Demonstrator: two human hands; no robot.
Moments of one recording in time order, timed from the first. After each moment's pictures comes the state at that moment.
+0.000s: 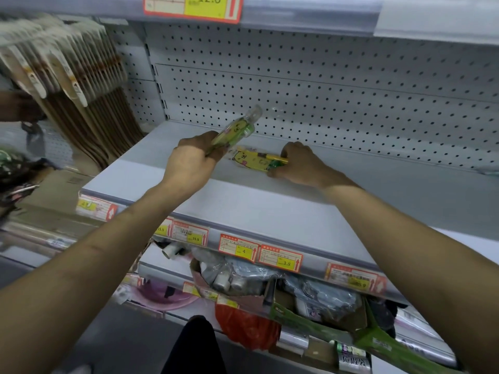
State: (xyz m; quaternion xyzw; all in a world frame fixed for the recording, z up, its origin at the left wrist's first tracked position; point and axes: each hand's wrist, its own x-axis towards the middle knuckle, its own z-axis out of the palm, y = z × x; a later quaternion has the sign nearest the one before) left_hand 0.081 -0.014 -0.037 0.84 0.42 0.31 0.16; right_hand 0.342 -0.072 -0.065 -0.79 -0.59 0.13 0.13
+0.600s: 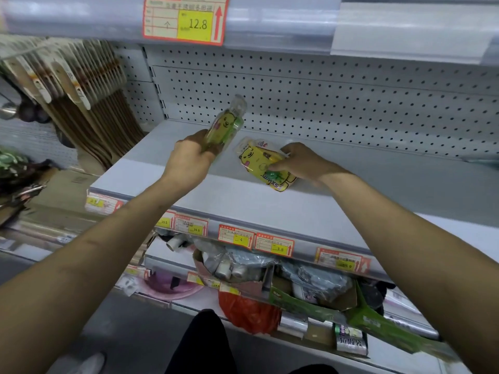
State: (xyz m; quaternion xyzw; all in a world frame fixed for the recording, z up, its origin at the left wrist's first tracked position) left_hand 0.077 -0.039 -0.016 0.80 0.44 0.30 0.27; right_hand 0.330 -0.113 -0.041 -0.75 -0.48 0.33 0.30
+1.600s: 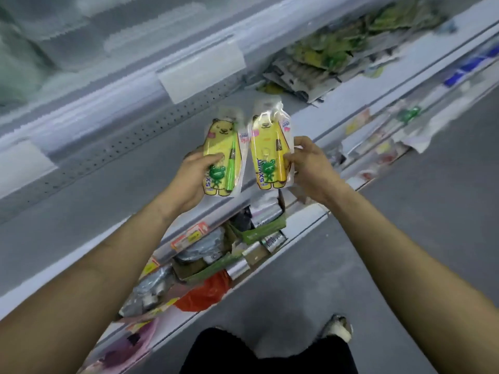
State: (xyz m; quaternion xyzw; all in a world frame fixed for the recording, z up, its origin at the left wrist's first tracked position) left_hand 0.350 -0.275 0.002 0.66 0.22 -0.02 0.72; right_hand 0.420 -0.519 -0.016 -0.64 0.04 0.22 0.74
